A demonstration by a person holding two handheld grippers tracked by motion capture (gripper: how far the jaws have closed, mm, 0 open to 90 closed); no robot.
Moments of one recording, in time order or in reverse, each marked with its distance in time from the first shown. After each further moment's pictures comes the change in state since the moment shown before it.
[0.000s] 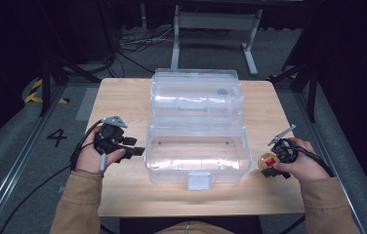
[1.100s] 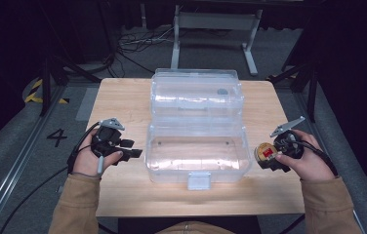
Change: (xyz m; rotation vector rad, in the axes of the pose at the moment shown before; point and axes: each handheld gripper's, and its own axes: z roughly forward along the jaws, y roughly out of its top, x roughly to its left) left arm -0.001 -0.009 -0.005 0.003 0.018 -0.017; right arm 0.021 0.017 -0.042 -0.167 0.008 -0.057
